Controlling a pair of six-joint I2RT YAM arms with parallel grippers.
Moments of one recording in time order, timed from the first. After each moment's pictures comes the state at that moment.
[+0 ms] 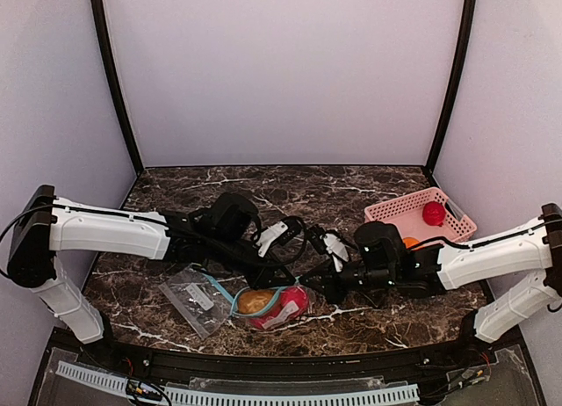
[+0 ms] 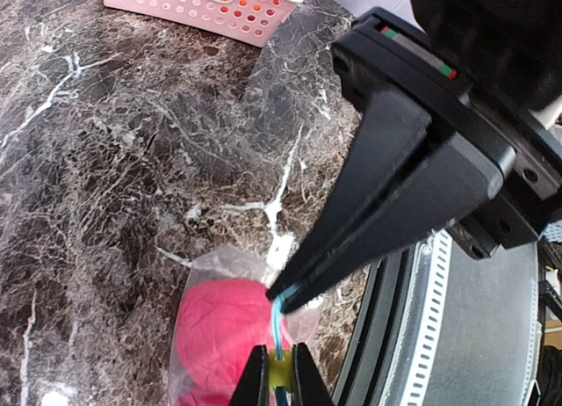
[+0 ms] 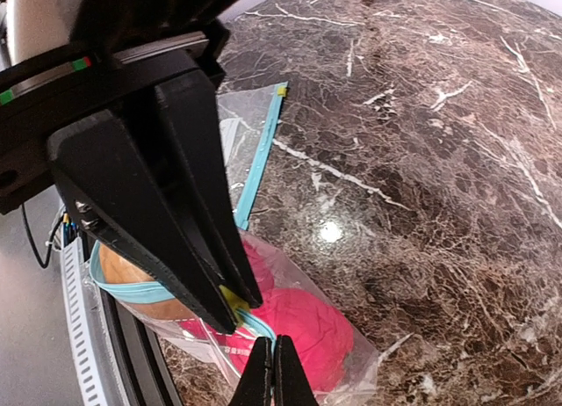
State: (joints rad) left arm -1.01 1.60 1.03 -0.17 0.43 -0.23; right arm 1.08 1.36 0.63 0.21 -0.15 0.31
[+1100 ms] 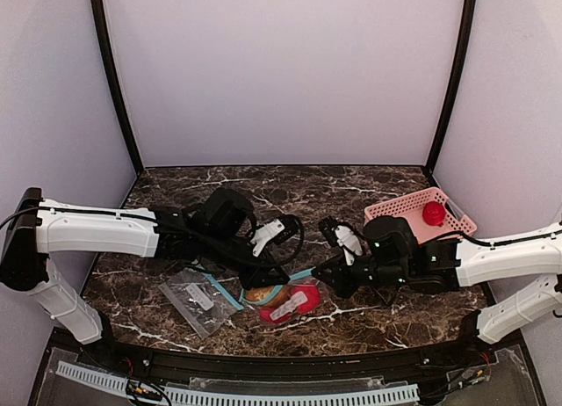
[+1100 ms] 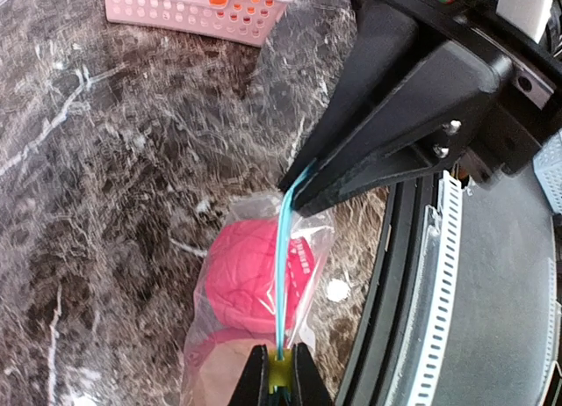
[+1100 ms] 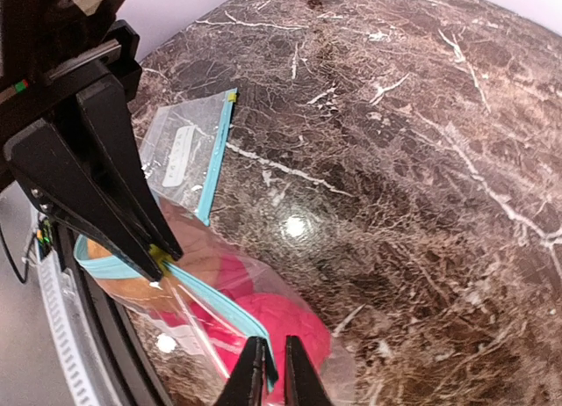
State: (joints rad) left arm -1.01 1.54 1.04 -0.28 0.37 -0.13; right arm 1.09 1.24 0.67 0.00 0.00 0.35
